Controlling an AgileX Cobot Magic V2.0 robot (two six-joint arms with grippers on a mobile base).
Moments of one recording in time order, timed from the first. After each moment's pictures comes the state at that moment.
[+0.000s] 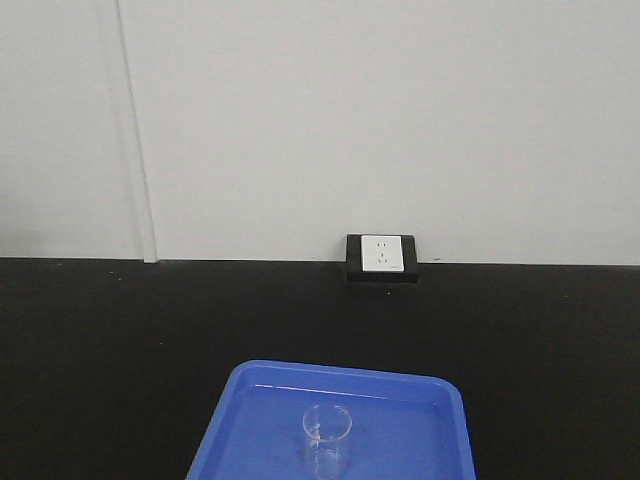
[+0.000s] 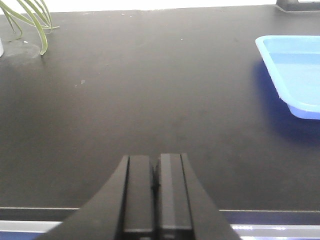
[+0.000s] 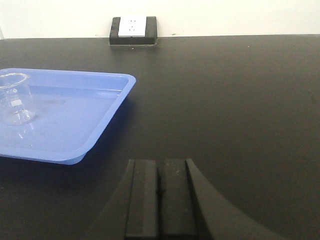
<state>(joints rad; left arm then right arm) 0.01 -0.01 0.03 0.03 0.36 -0.01 0.07 -0.01 0.03 -0.02 0.29 0.05</state>
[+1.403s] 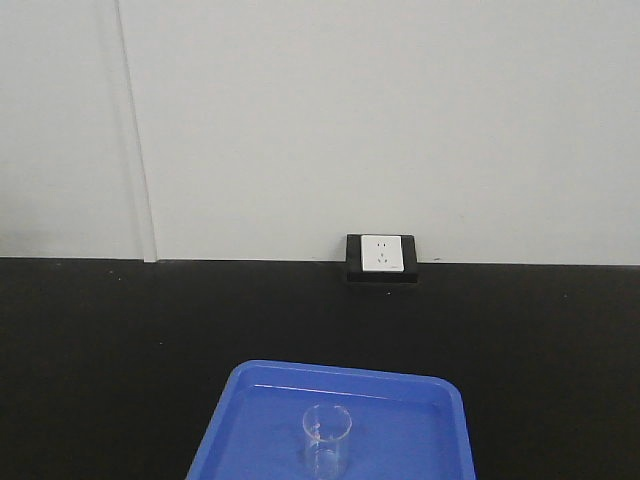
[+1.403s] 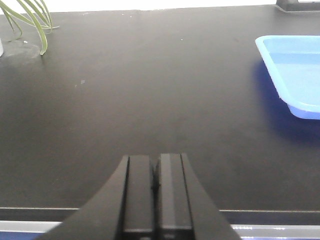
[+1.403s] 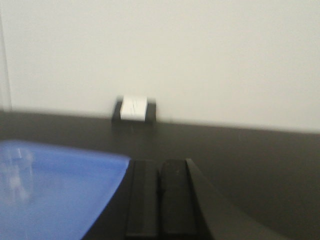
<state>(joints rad) 0.01 -0.01 0.03 0.03 0.36 -0.01 0.07 -0.01 0.03 -0.10 -0.06 0.06</state>
